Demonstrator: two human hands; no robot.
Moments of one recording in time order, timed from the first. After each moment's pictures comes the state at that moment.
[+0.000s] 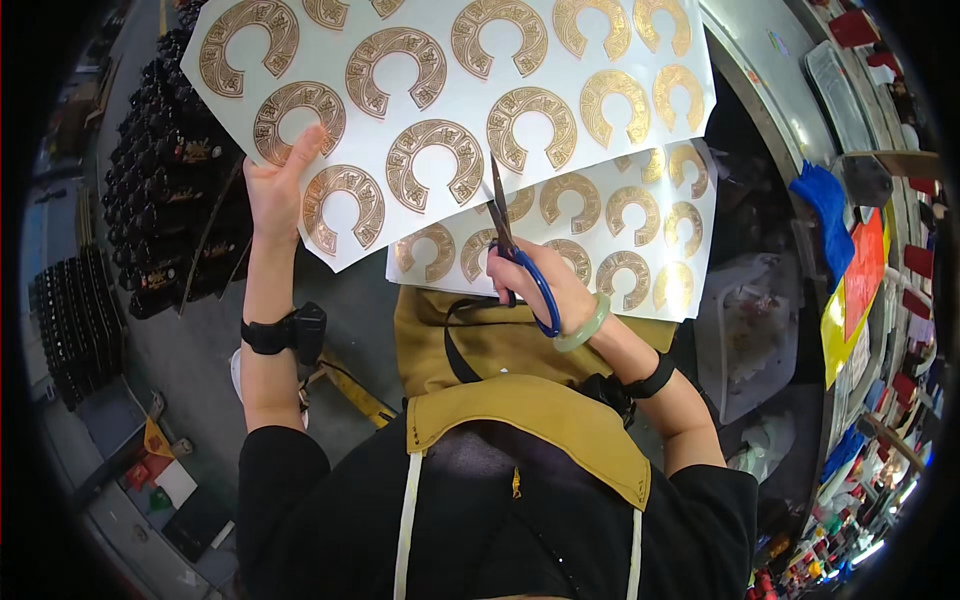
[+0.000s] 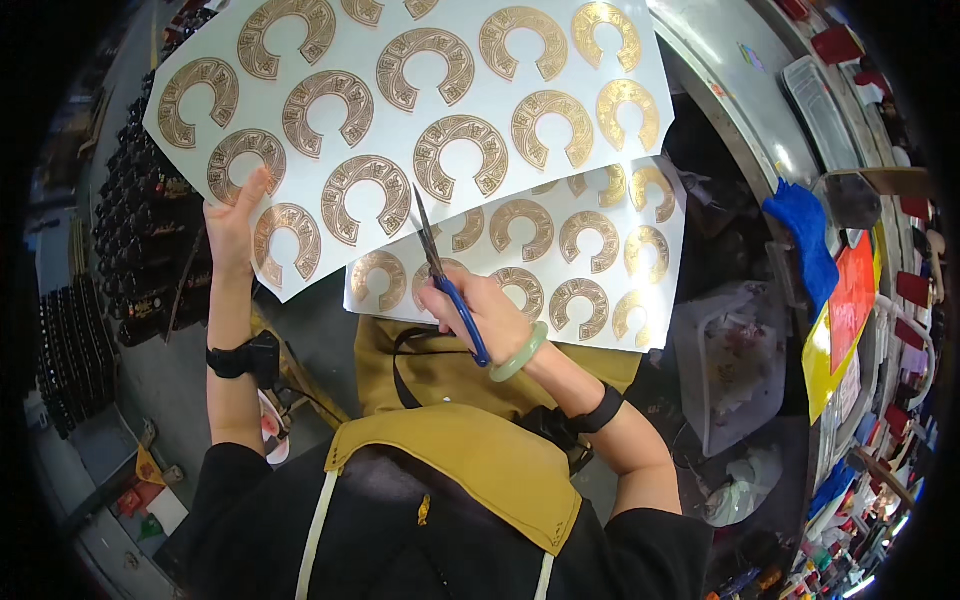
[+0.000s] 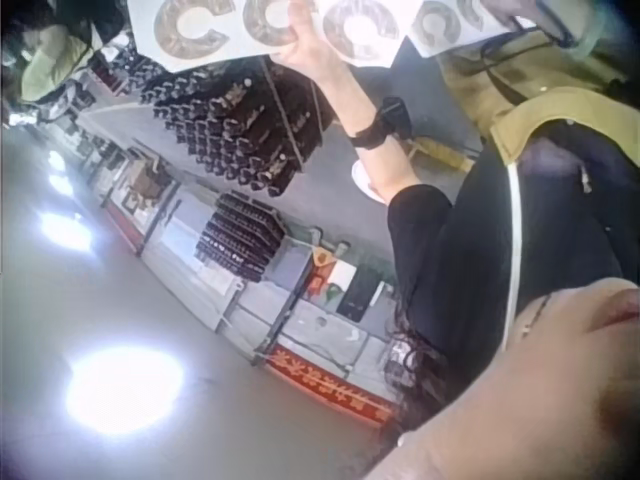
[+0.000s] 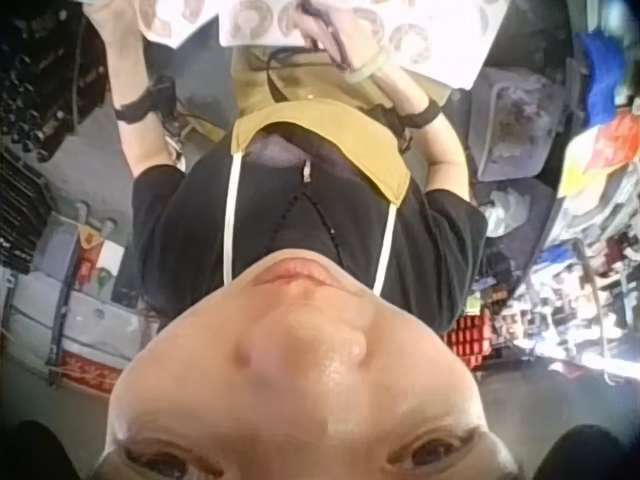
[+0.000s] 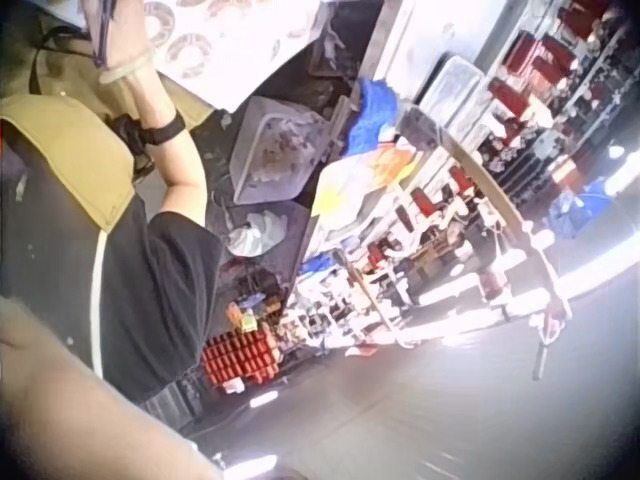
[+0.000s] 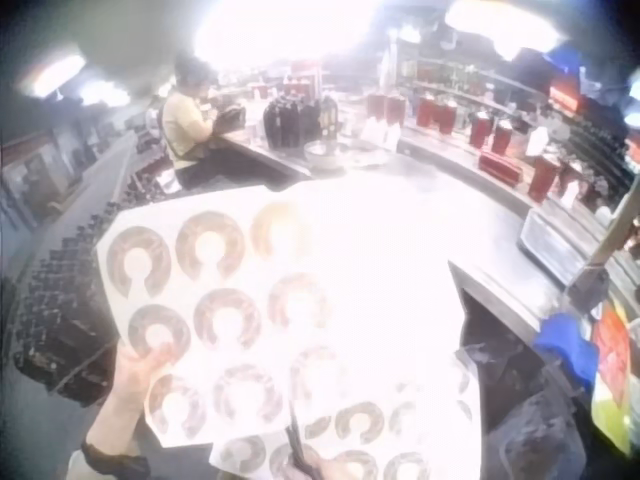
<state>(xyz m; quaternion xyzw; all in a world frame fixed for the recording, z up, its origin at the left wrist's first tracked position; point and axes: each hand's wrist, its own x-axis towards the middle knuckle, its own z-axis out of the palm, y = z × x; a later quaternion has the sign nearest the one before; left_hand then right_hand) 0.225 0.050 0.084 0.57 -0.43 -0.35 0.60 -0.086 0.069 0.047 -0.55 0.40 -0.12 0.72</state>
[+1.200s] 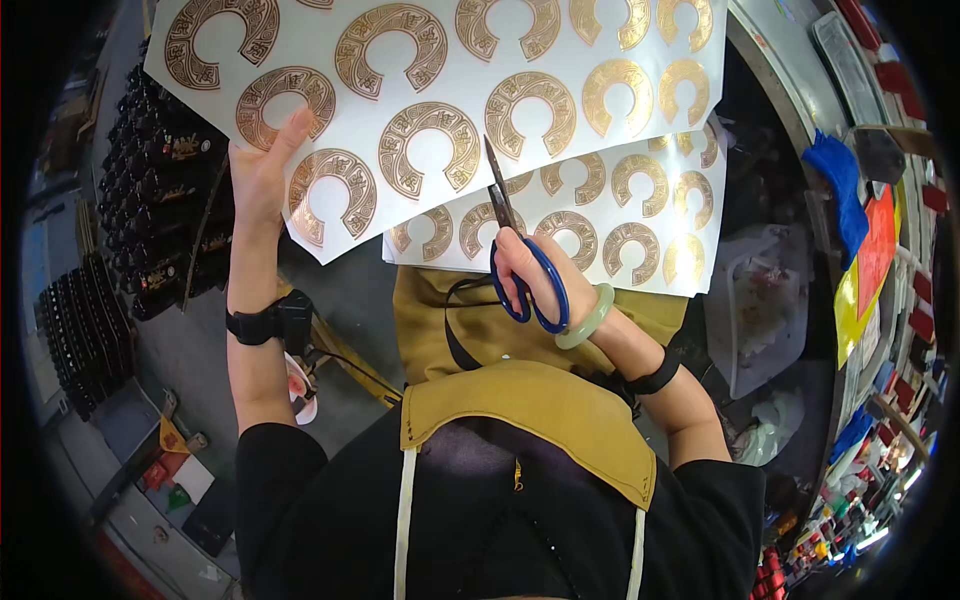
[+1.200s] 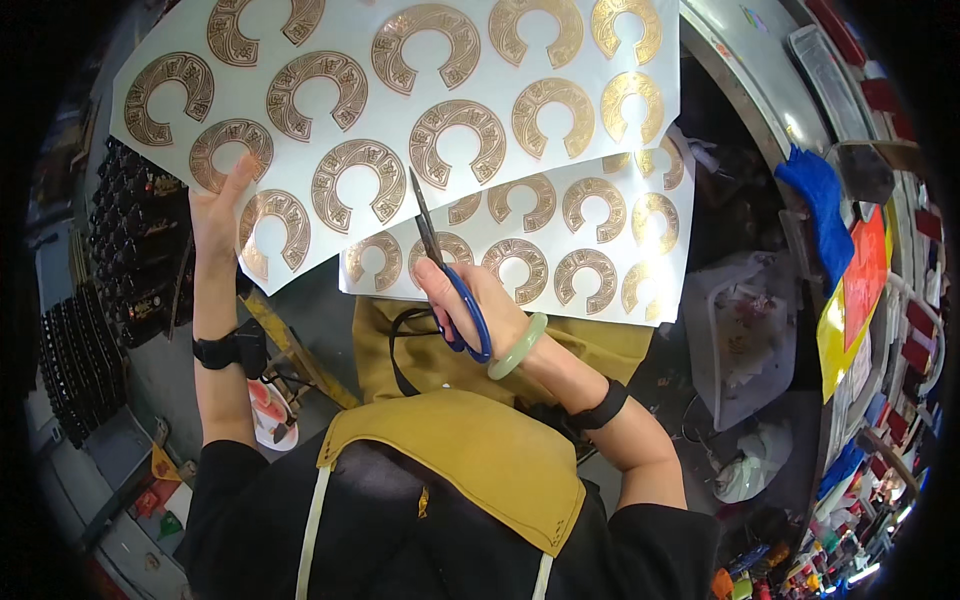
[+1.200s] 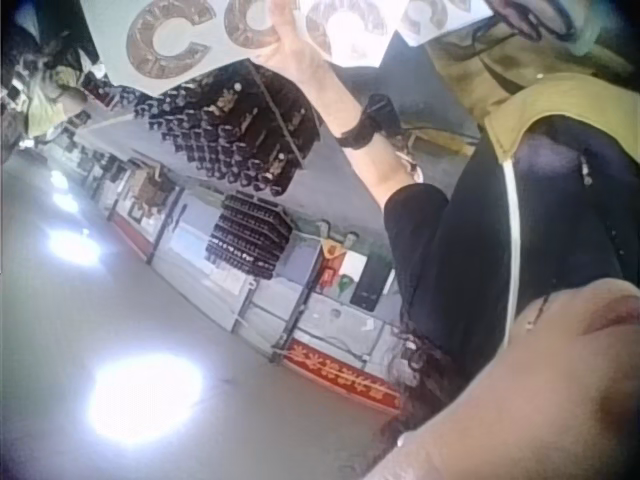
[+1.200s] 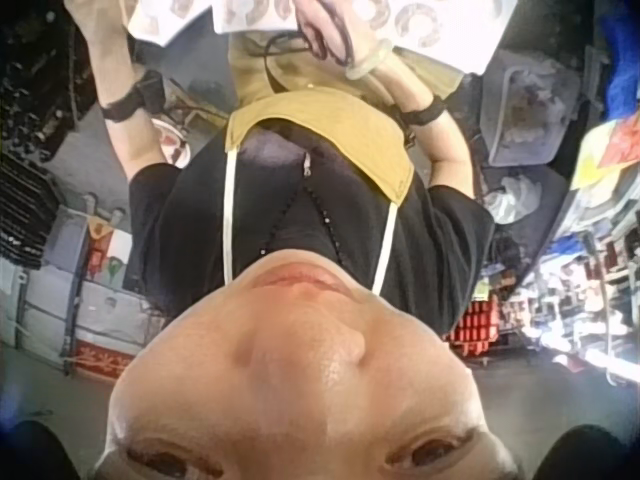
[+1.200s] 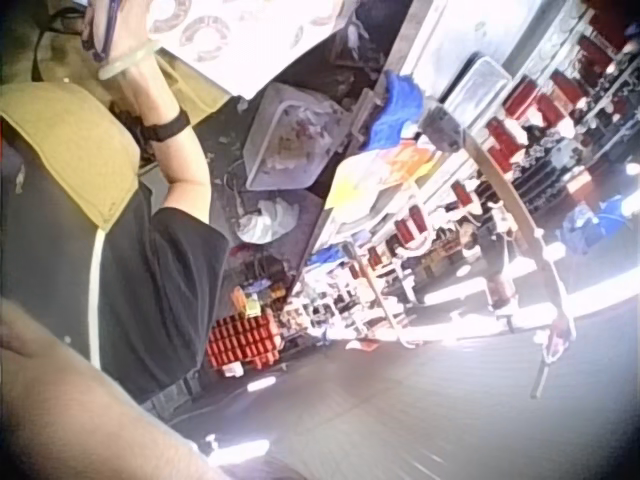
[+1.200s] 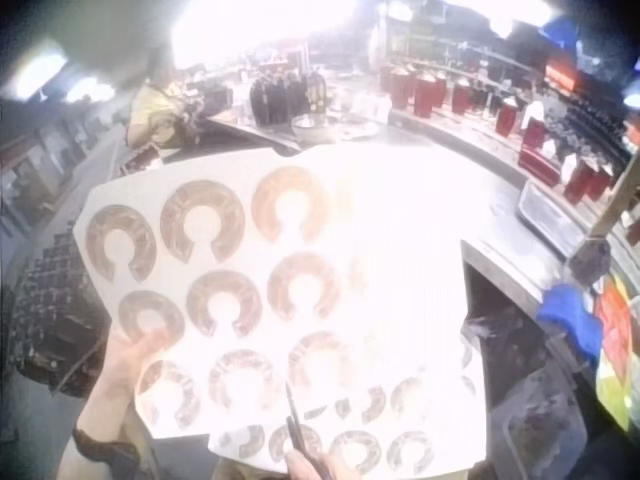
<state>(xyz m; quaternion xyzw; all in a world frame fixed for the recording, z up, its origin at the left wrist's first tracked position) 0.225 0.049 0.086 0.57 -0.45 -0.39 0.57 -0.091 0.087 0.045 -0.47 0.42 -0.11 0.77</state>
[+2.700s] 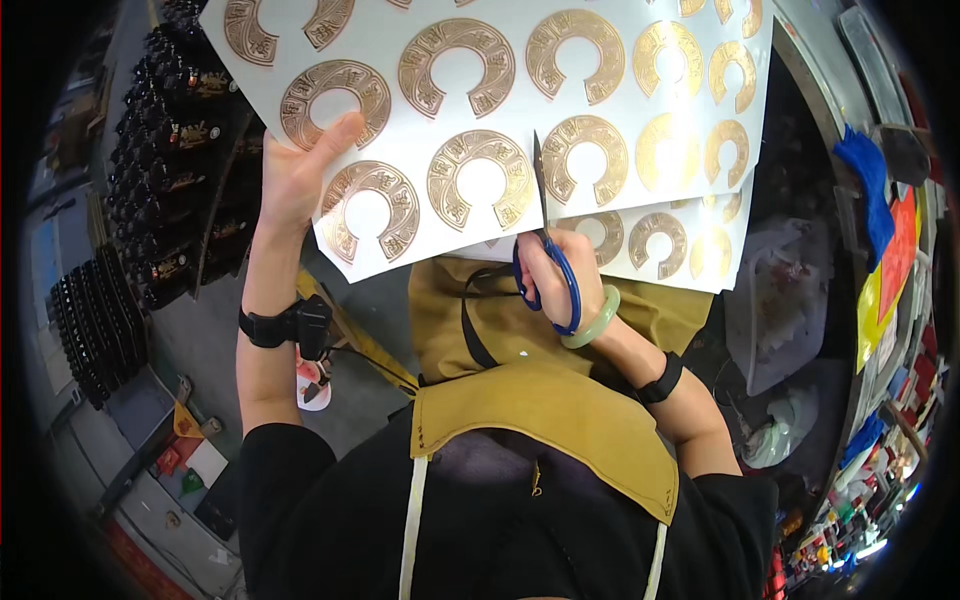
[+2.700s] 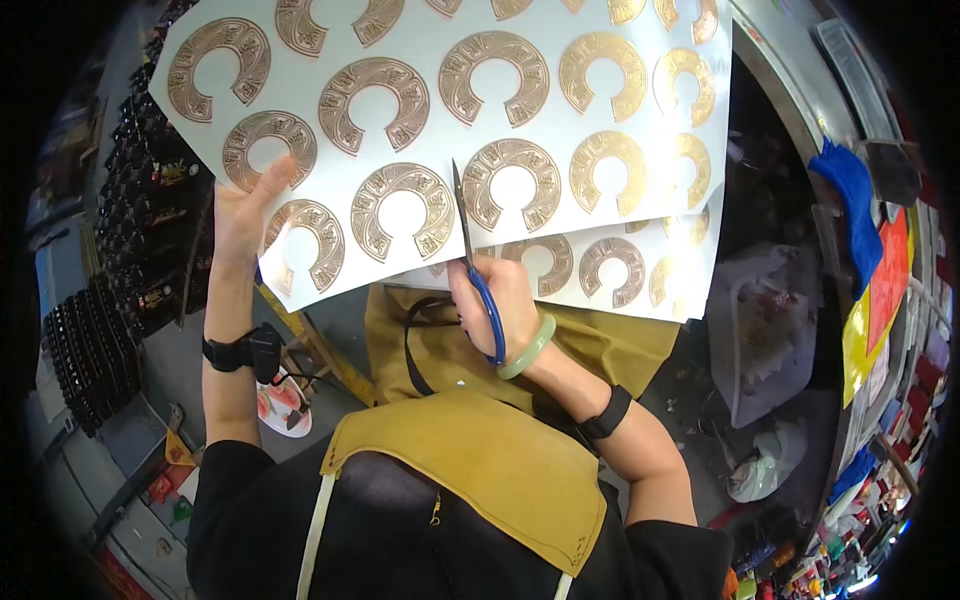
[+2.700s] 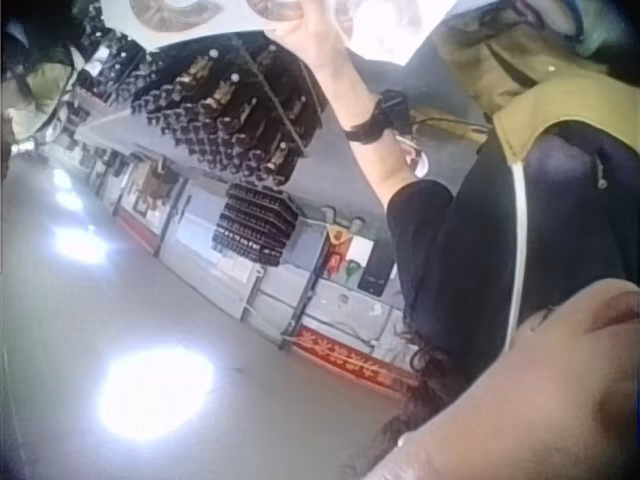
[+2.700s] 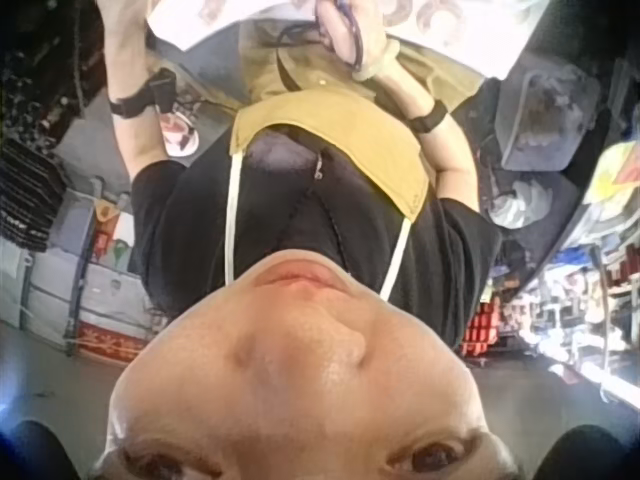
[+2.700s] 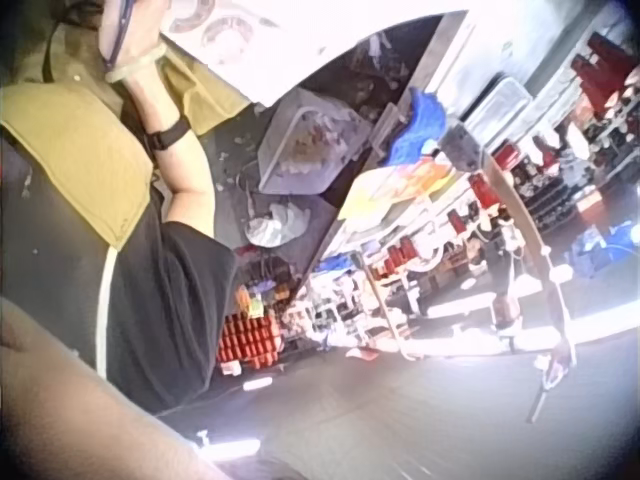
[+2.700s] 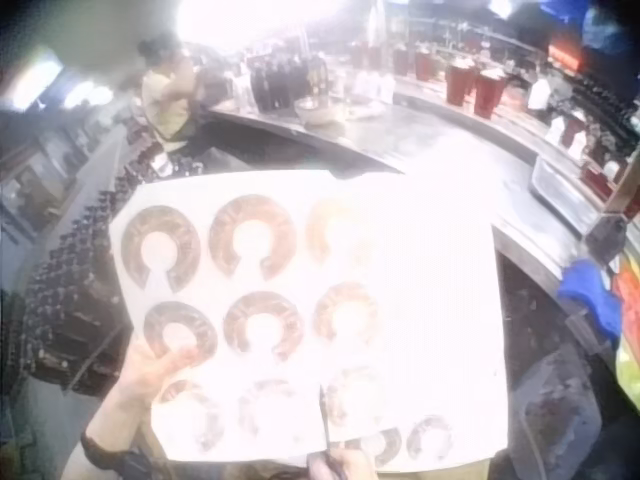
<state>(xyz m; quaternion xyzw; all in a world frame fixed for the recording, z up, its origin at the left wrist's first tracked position) 0.197 0.061 0.084 0.57 -0.46 -0.46 0.51 -0.077 0.117 0.020 -0.45 0.51 -0.25 0.69</state>
